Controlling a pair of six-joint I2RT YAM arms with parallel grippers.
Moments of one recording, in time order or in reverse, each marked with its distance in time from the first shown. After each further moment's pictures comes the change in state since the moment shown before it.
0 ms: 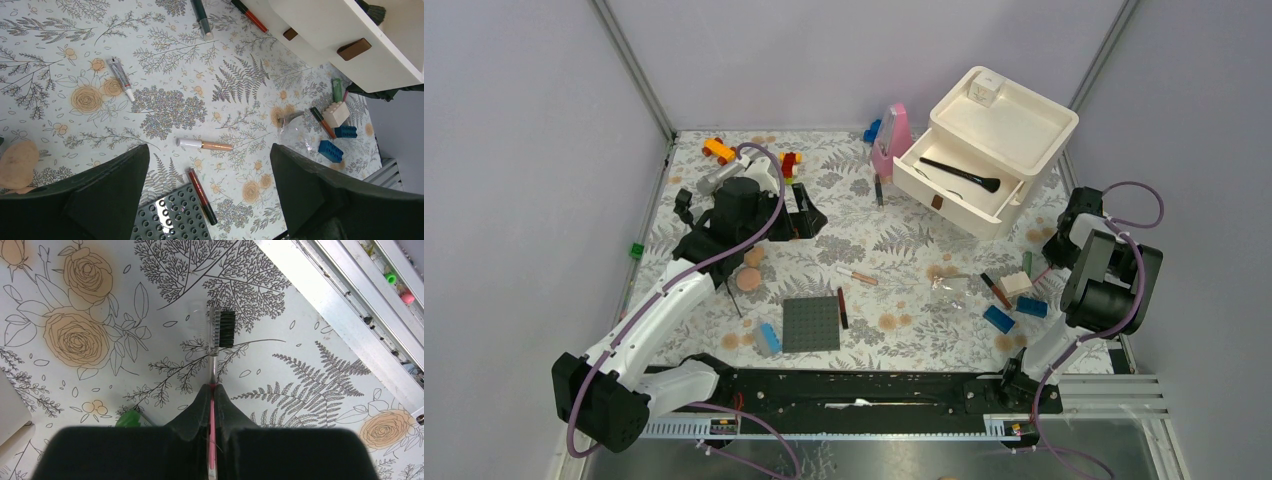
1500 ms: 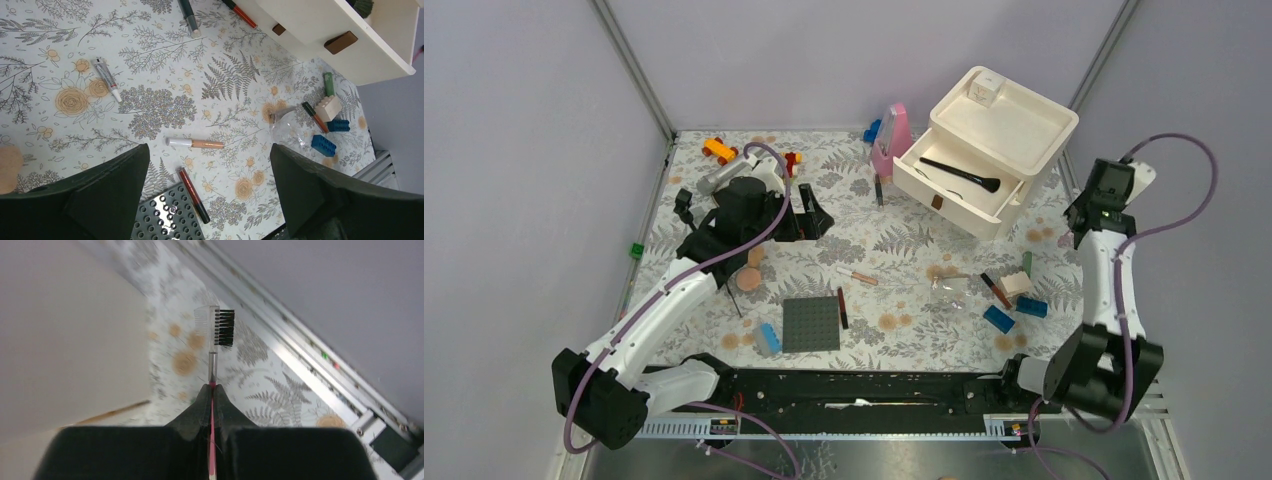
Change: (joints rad) left arm -0.042 0.013 0.018 0.001 -0.004 -0.009; right arm 0.068 -0.417 0.037 -0.035 0.098 -0.042
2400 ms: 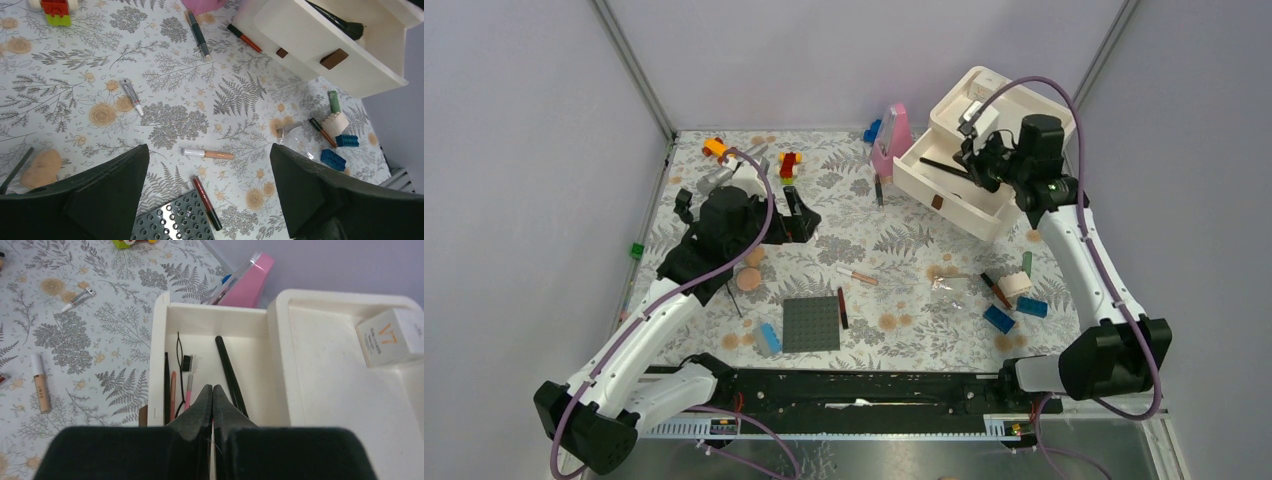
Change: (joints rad) left arm -0.005 -0.139 -0.027 -0.005 -0.087 0.046; right arm 0.446 0.011 0.241 0.148 -0.867 -0.867
